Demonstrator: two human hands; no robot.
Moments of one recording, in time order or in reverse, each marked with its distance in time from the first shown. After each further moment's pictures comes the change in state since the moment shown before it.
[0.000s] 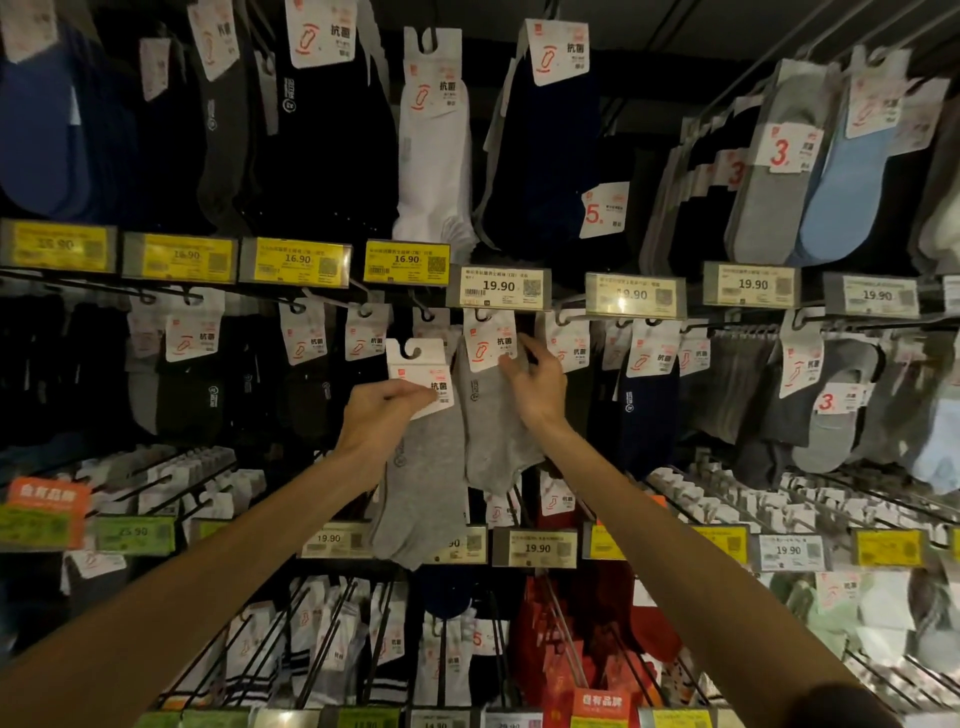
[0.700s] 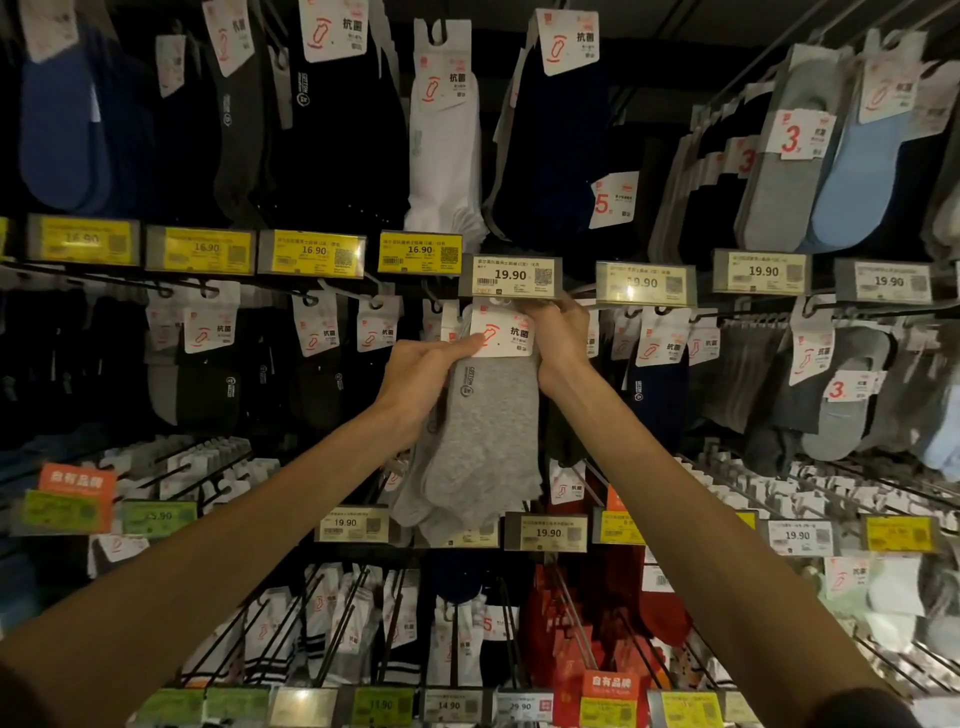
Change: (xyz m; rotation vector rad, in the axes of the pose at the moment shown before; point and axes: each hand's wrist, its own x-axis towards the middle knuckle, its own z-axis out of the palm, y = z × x) left_hand -0.023 0.048 0.017 -0.140 -0.188 0.030; right_hand -0.018 -0.087 -0.005 0.563 0.009 0.104
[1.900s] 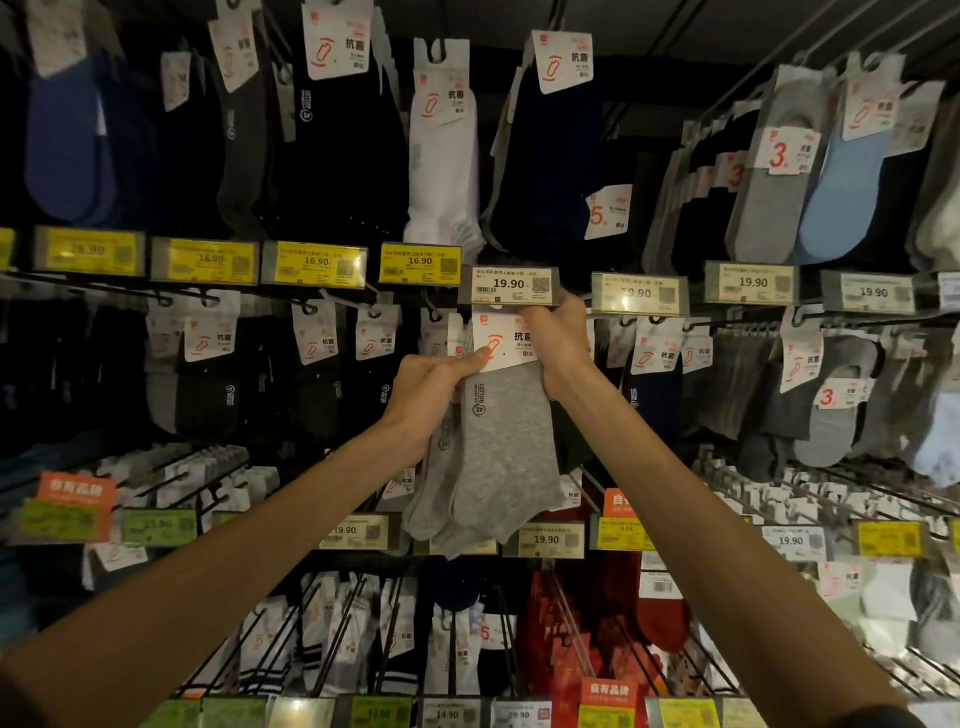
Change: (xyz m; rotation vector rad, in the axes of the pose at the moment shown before) left_hand -0.015 0.002 0.007 -0.044 -0.018 -0.014; right_hand -0.010 -0.018 0.001 -0.217 -0.073 -0.043
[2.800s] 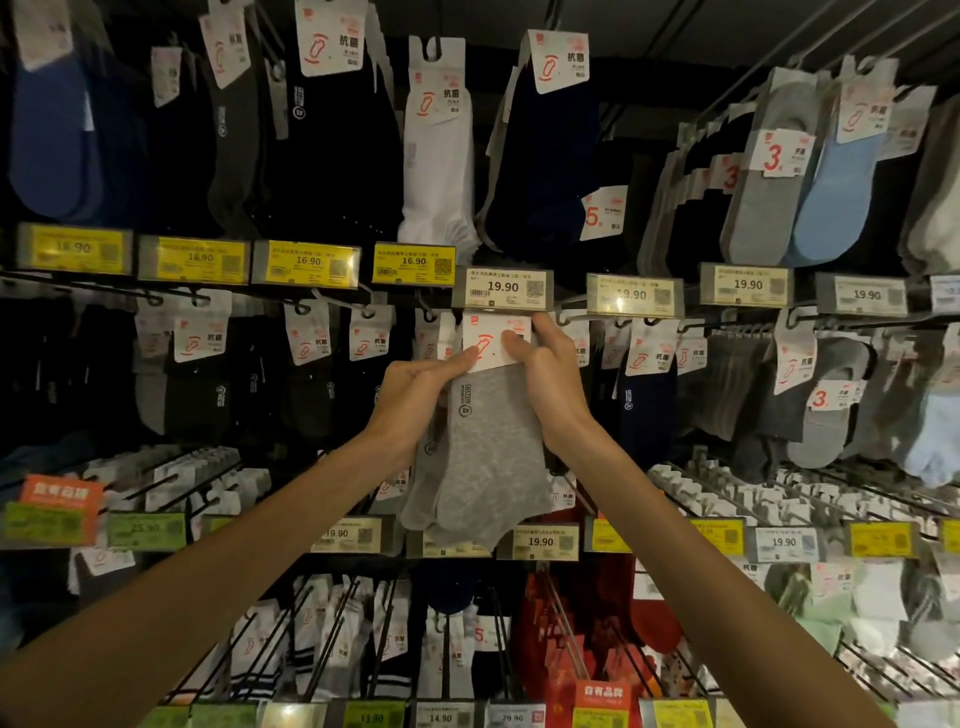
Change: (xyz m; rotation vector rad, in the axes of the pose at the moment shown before) left_hand -0.002 -0.004 -0.007 -0.044 -0.063 0.028; right_hand -0.048 0.010 -0.008 -0.057 -0.119 -0.051
